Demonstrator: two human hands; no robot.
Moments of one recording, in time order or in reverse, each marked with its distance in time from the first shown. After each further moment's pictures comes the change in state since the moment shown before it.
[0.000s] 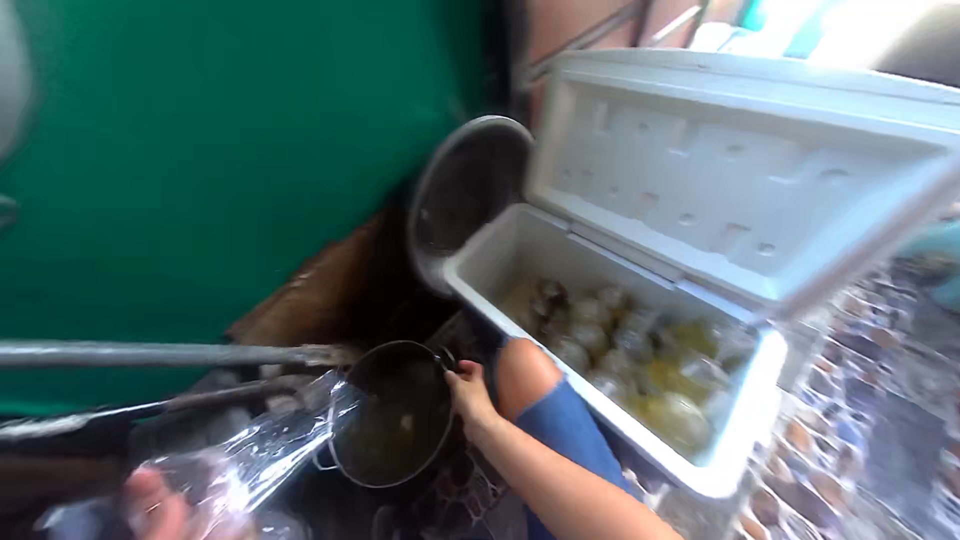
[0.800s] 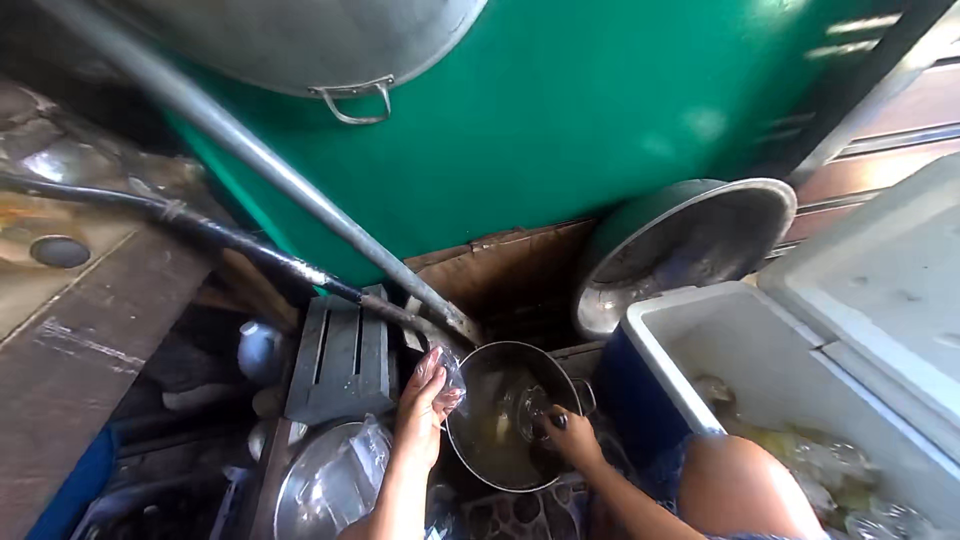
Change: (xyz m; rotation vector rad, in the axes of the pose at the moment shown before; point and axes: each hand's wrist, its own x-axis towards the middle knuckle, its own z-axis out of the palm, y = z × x) left_hand 0.083 -0.070 -0.118 0.102 0.494 -0.229; right_hand 0.100 0.082 0.039 -1.341 -0.315 -0.442
